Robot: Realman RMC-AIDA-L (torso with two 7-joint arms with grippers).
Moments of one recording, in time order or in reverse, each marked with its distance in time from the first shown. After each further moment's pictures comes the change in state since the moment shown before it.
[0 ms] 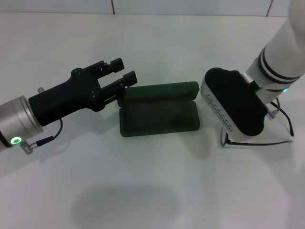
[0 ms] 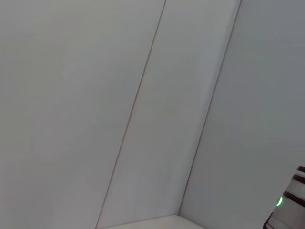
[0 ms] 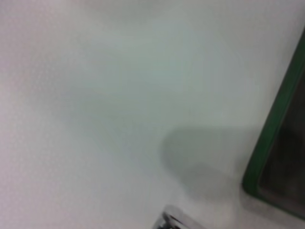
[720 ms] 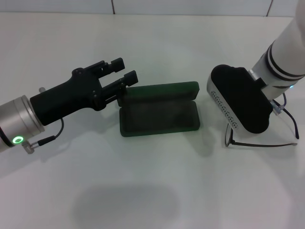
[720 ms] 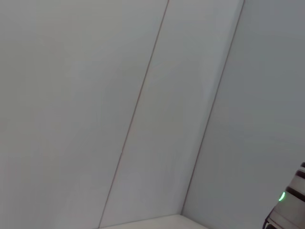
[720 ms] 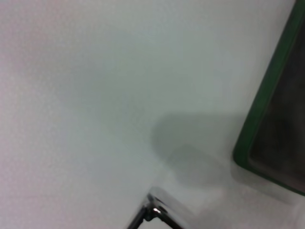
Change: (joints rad) left arm -0.002 -0.005 0.000 0.000 0.000 -0.012 0.000; right arm -0.024 -0.001 0.016 -0.033 -0.057 0.004 0.001
